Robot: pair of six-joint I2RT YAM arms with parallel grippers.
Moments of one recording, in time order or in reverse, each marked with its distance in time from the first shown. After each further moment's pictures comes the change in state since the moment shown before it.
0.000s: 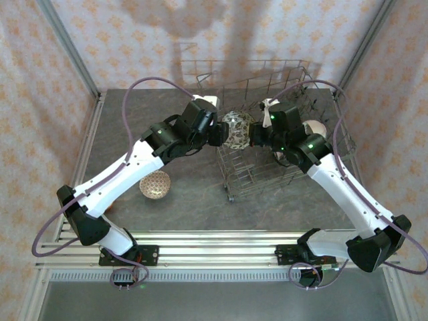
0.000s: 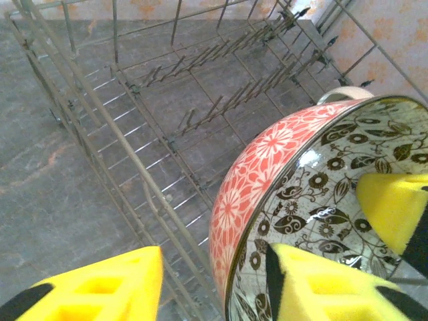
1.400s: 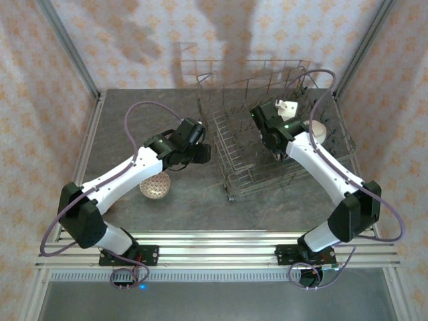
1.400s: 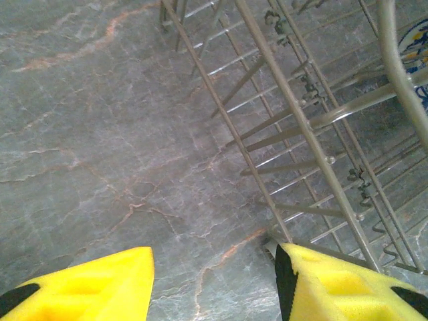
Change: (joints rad) left arm 0.136 -0.033 -0.381 0.053 0.116 -0.016; right arm -0.034 0.280 0.105 -0.325 0.760 0.220
